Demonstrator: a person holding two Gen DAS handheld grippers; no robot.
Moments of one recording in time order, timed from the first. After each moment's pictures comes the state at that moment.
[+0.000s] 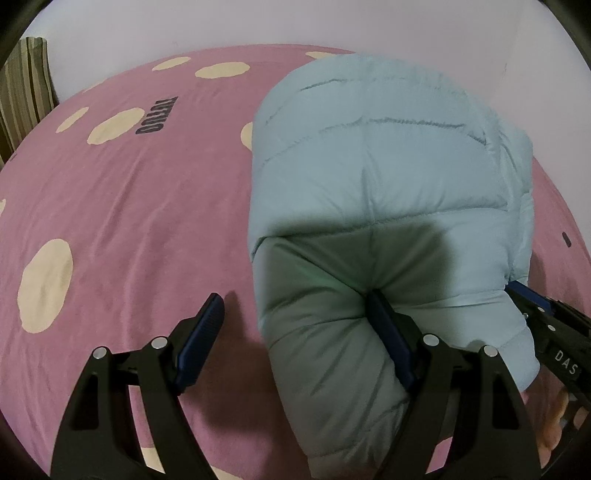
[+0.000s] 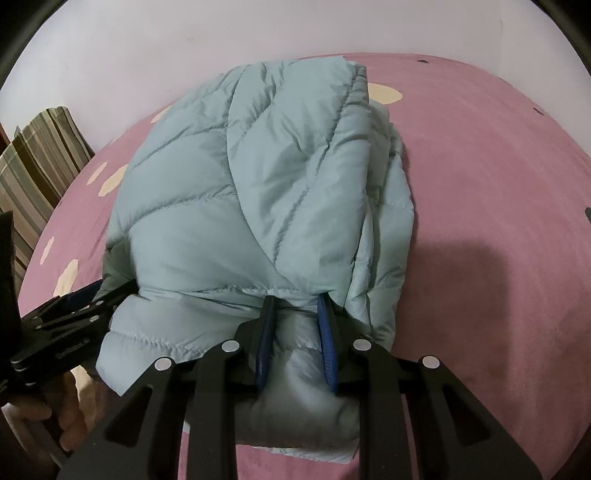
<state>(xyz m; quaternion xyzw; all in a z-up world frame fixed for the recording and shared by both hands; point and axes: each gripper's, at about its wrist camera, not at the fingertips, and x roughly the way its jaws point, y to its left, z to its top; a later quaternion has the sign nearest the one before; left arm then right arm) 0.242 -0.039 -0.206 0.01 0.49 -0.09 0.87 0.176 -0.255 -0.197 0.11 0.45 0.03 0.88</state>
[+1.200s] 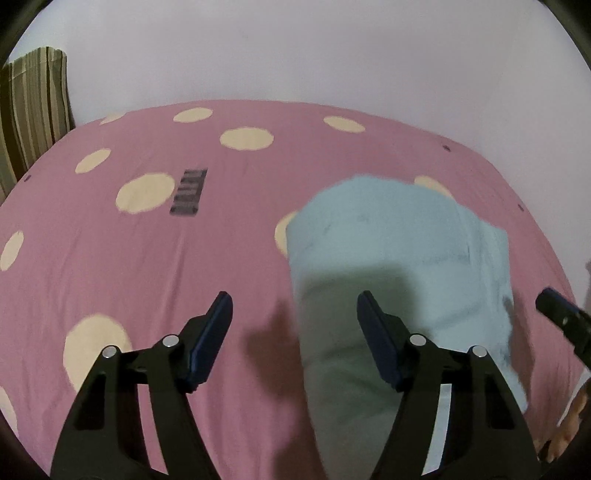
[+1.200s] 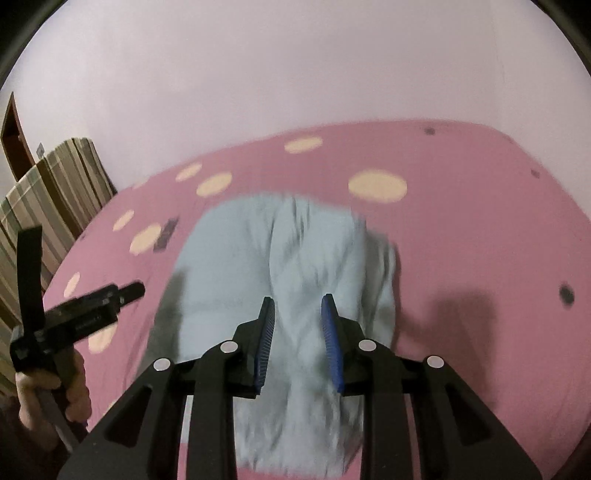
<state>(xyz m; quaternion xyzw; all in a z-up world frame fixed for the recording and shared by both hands) 0.282 -0.004 -0.124 -0.03 0.42 -0.09 0.90 0.179 -0.270 -0.092 0.10 0.36 0.04 0.93</state>
